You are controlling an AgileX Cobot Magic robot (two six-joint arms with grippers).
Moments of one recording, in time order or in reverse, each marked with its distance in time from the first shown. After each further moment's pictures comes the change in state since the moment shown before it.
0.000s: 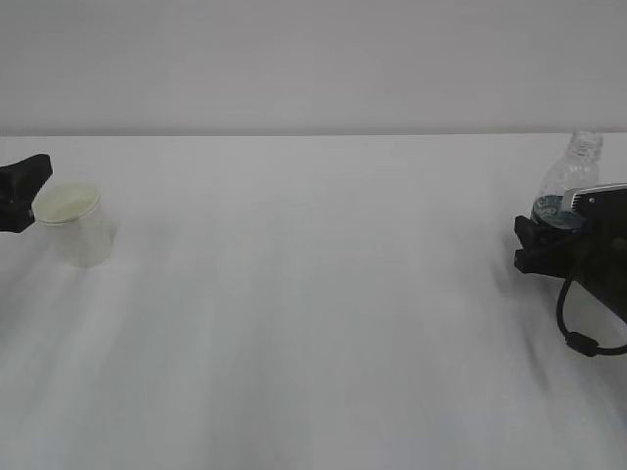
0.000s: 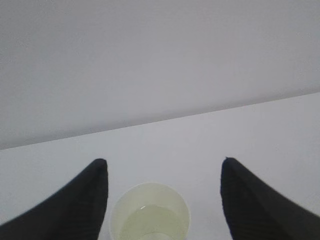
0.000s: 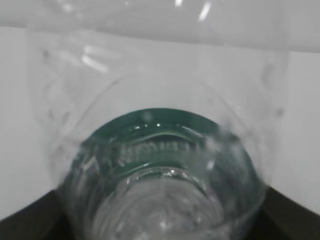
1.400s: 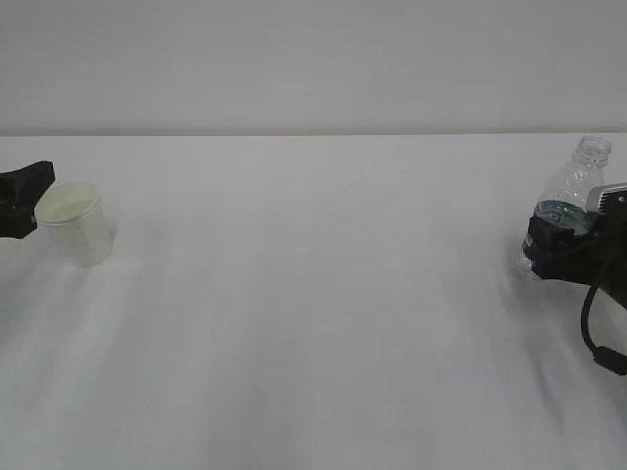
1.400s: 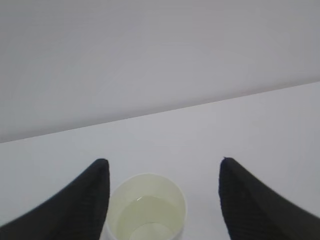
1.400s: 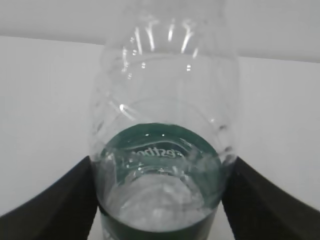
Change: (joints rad) left arm 0.000 0.000 0.000 0.016 0.028 0.000; right arm -0.002 -0.150 0.152 0.002 -0.006 0.000
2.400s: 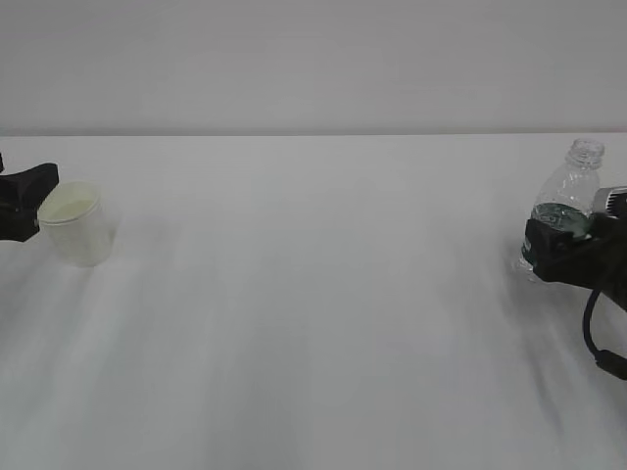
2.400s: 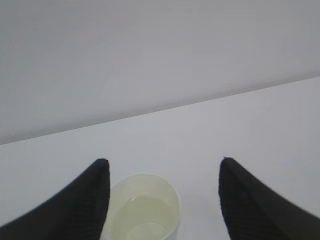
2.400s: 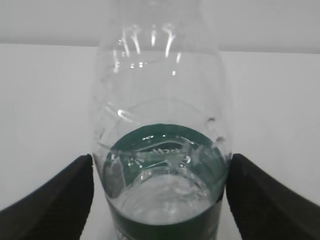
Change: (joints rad) left arm 0.000 0.000 0.000 0.026 0.000 0.000; right arm 0.000 -0.015 0.023 -0.021 -0.003 0.063
